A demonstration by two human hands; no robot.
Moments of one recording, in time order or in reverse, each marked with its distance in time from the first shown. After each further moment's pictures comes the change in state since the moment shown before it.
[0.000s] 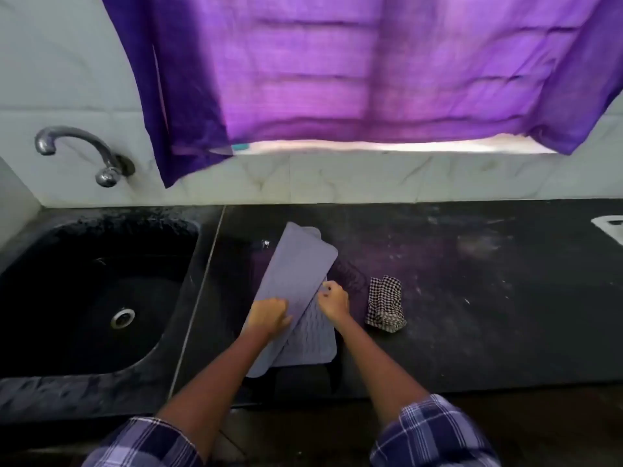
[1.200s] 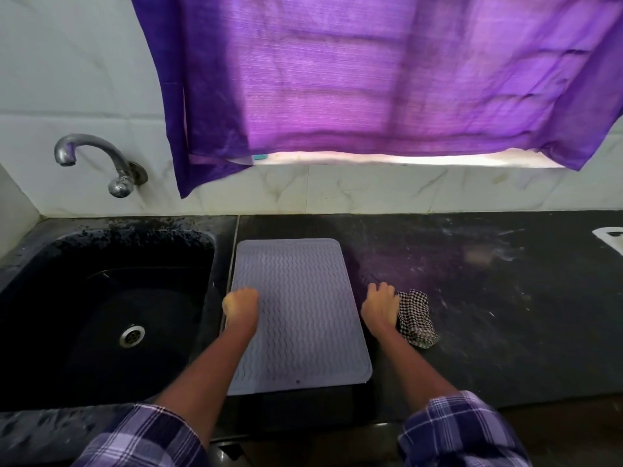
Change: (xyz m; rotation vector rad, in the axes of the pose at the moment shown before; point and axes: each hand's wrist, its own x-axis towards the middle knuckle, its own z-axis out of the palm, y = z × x) left_hand 0.028 -0.116 -0.003 0.173 -0.018 -0.318; right_hand 0.033 0.002 -0.004 -0.813 0.328 -0.012
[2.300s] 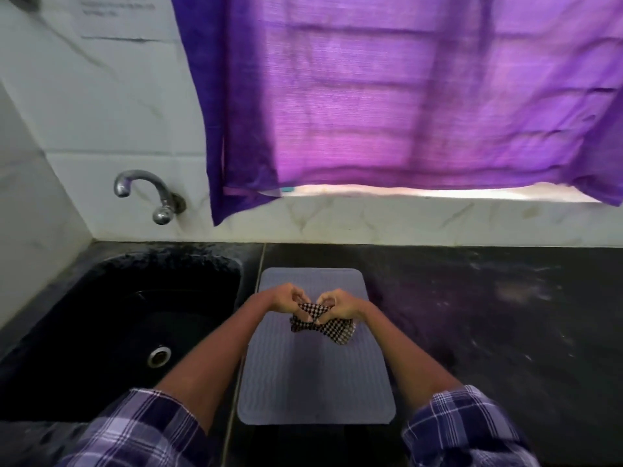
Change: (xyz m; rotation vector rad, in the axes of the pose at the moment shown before) left_hand 0.036 -0.019 -0.080 -0.852 -0.365 0.403; right_hand 0.031 -0.102 -0.062 0.645 -0.745 -0.528
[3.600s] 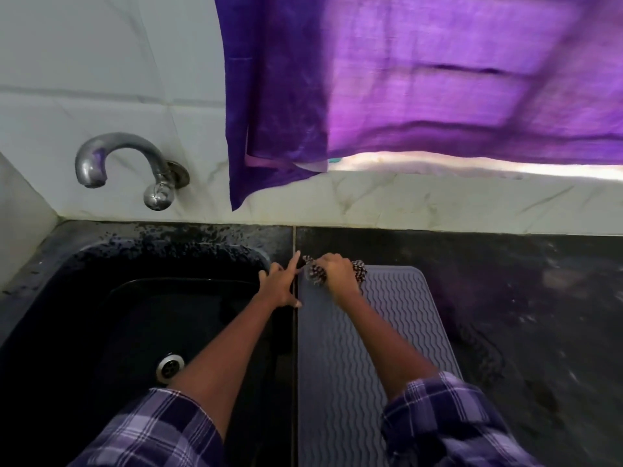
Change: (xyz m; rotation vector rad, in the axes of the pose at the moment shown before) left_hand 0.129 -0.166 -0.062 0.295 0.152 -0.099; right_hand 0.220 -0.037 0.040 -0.572 0.490 -0.028
